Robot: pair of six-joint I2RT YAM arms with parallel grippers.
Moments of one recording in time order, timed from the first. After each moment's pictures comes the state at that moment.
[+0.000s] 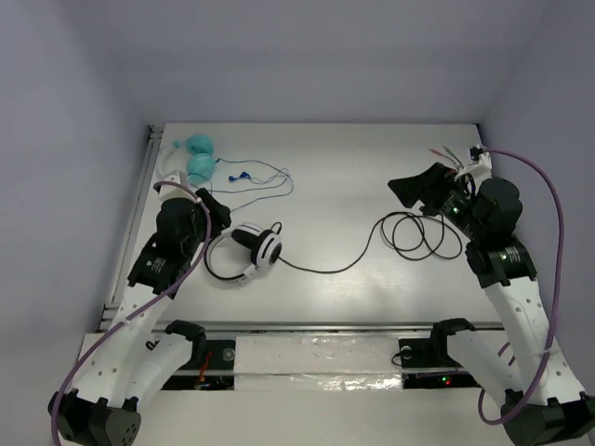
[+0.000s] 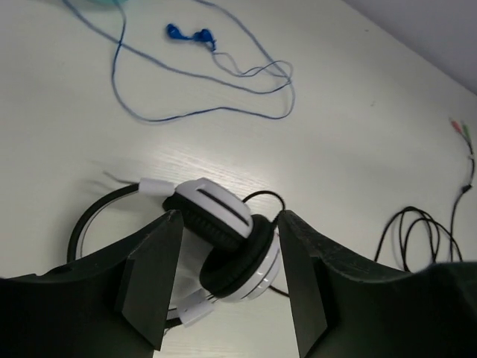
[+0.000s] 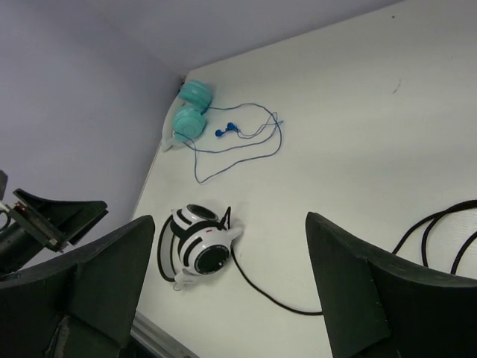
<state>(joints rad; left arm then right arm) -0.30 0.77 0.79 -0.43 -0.17 -0.63 0.16 0.79 0.95 -0.27 -0.34 0.63</state>
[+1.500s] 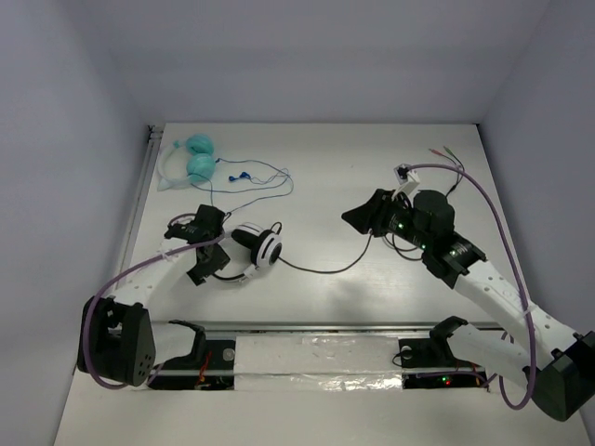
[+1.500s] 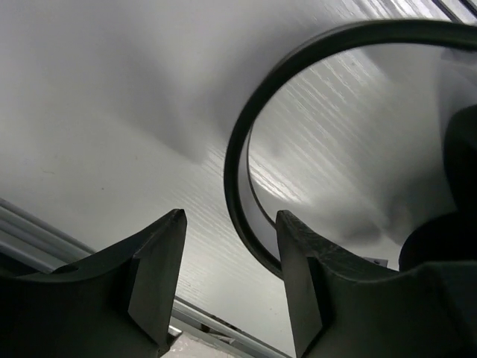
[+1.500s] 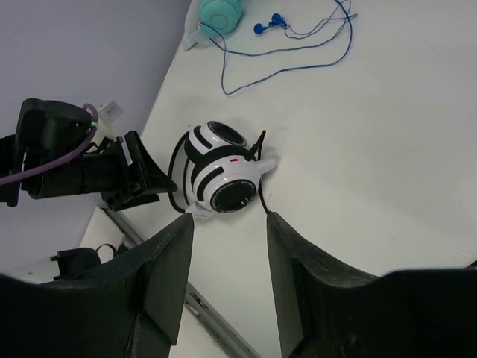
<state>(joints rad) -0.28 1.19 0.72 -0.87 -0.31 -0.95 0.54 0.95 0.77 -0.04 -0.24 0.66</state>
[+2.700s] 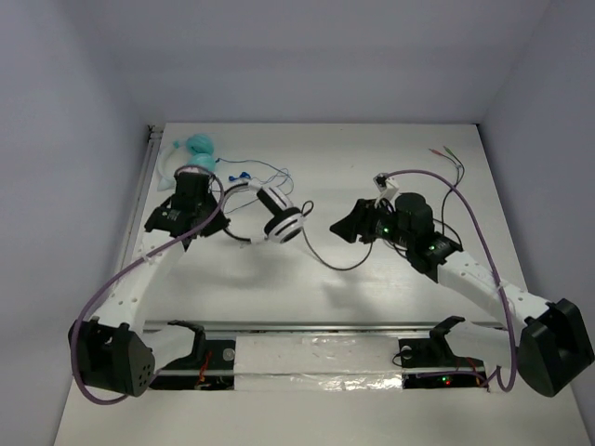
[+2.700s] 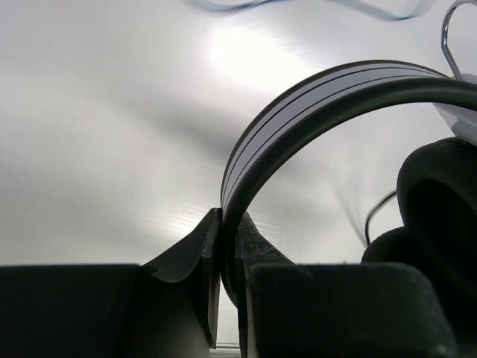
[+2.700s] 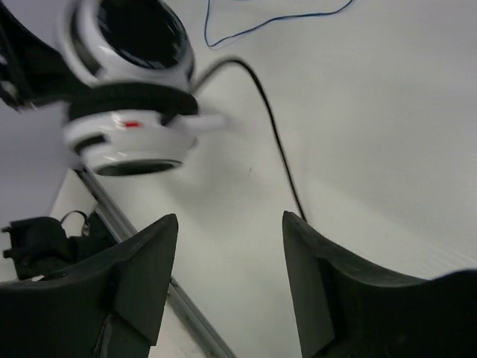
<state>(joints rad) -0.23 1.14 0.88 -0.69 -0.10 -0.66 0.54 1.08 0.67 0.09 -0.33 0.61</state>
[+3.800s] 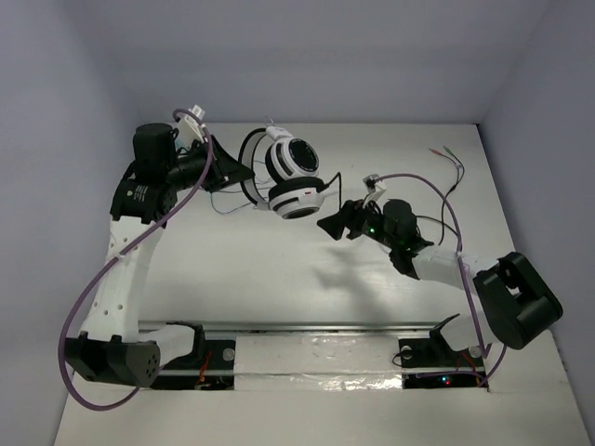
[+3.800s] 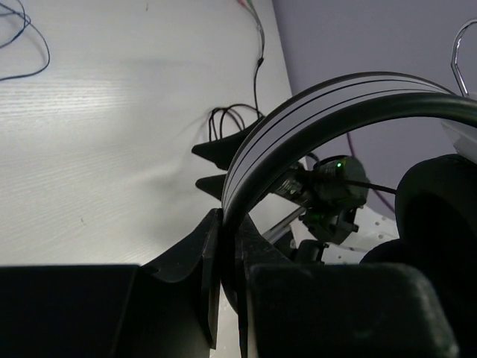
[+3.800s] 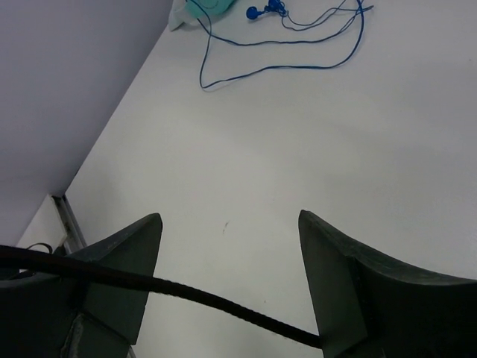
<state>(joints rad) -0.14 1.18 1.39 -0.67 0.66 -0.64 0.54 1.40 0.56 0.68 -0.34 0.57</state>
